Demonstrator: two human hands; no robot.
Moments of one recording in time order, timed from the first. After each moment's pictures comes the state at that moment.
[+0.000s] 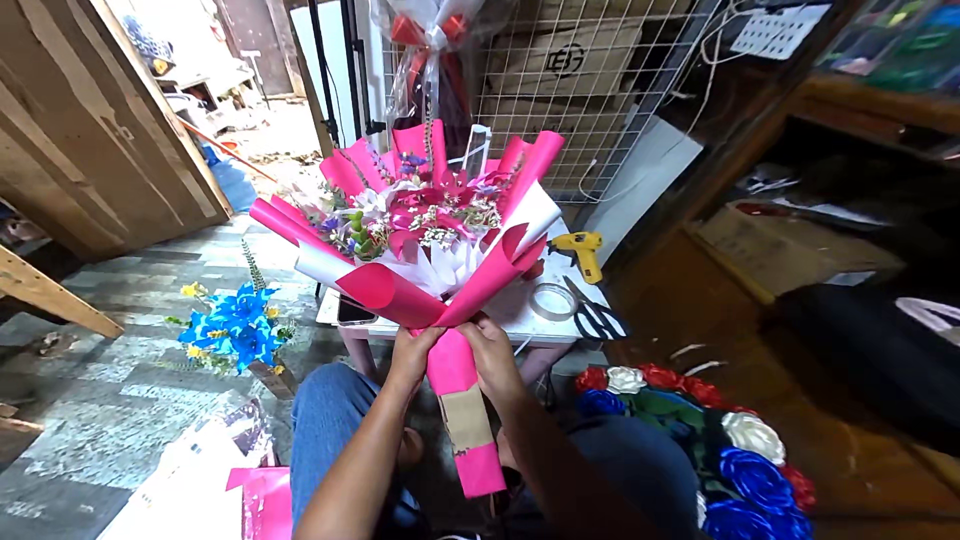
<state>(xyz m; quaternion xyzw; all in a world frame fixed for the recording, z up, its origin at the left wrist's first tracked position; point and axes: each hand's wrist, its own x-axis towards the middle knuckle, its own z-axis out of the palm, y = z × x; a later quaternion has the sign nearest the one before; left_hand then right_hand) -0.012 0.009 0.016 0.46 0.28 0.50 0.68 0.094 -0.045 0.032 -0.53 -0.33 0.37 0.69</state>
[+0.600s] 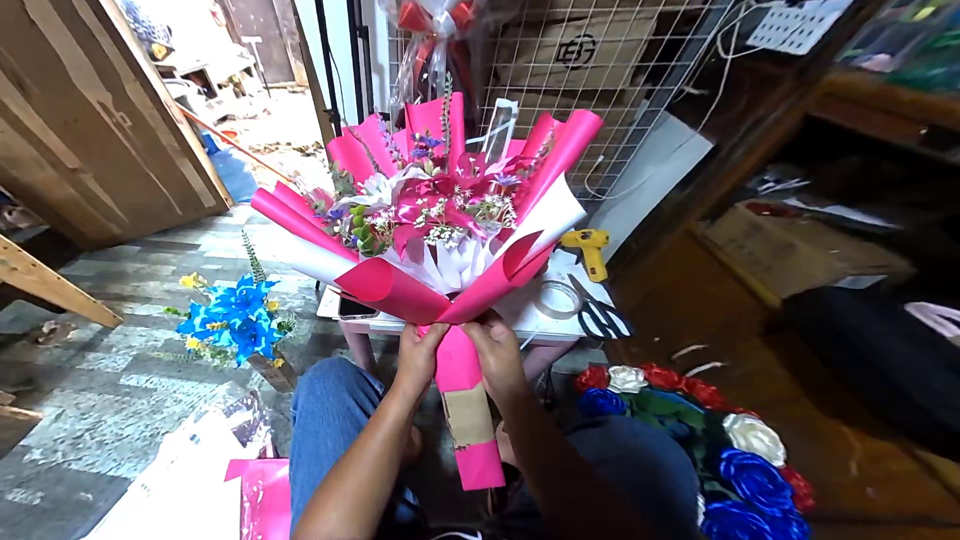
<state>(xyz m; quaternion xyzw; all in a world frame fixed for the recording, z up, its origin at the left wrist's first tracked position) -0.009 -0.001 0.017 0.46 0.27 0.51 0.67 0.093 -0.051 0.032 -0.52 -0.35 0.35 0.70</state>
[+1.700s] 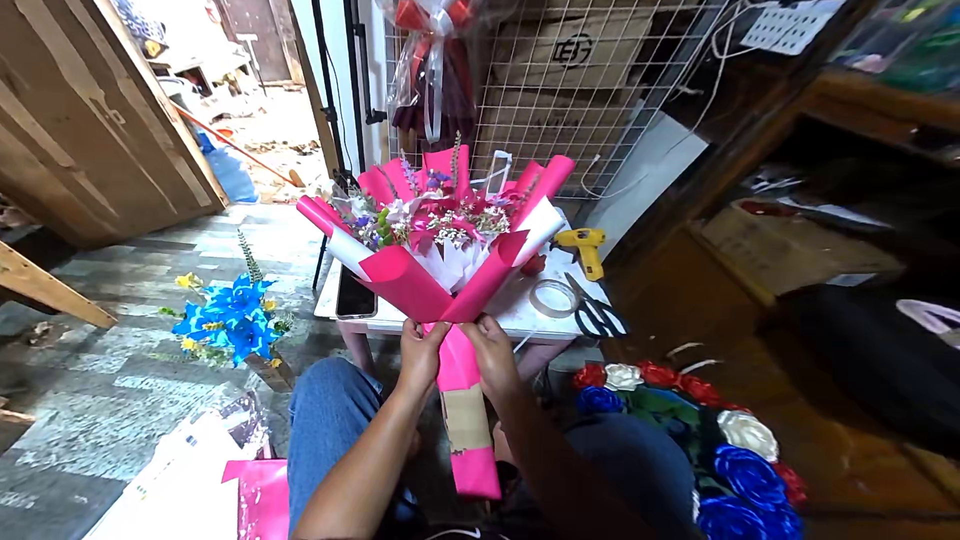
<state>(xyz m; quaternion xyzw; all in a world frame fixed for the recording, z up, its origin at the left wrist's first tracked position) 0.005 0.001 0.009 0.38 0.34 0.50 0.70 0.100 -0.043 0.014 -0.57 -0.29 0.37 0.67</state>
